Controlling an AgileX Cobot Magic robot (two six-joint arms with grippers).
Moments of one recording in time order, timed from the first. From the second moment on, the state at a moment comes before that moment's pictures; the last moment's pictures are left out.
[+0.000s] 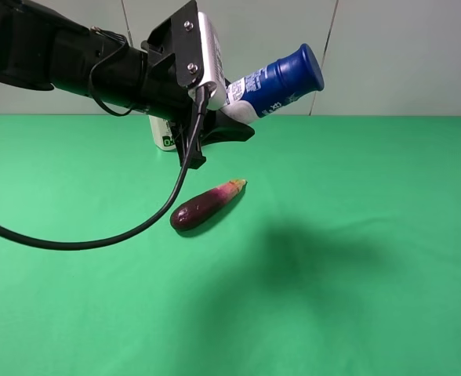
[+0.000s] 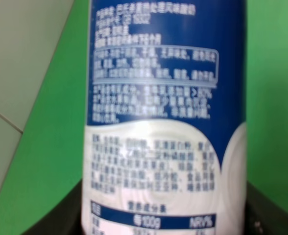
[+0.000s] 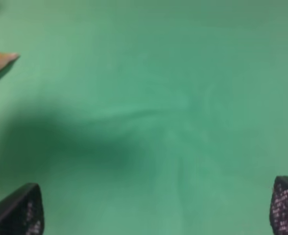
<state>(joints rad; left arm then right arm) -0.53 1.67 -1.02 -1.43 0.45 2.22 0.25 0.09 -0.49 -0.10 1.03 0.13</state>
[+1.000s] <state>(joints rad) -0.53 1.67 -1.02 -1.43 0.45 2.22 -0.01 0.00 -0.49 -0.07 1.02 0.13</state>
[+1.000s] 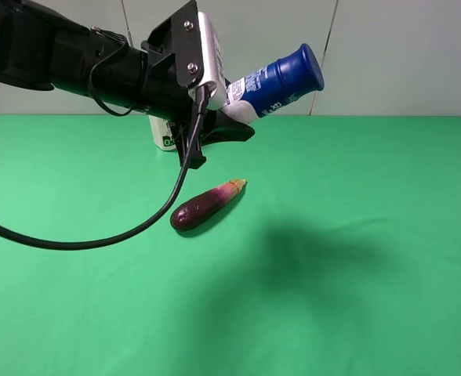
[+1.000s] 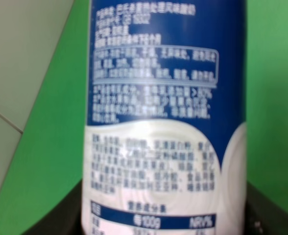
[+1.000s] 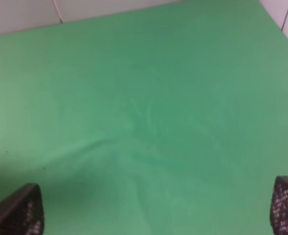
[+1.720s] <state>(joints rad) -0.53 1.67 -1.02 -1.43 0.43 2.22 -0.01 0.00 -0.49 -0.07 1.02 0.13</state>
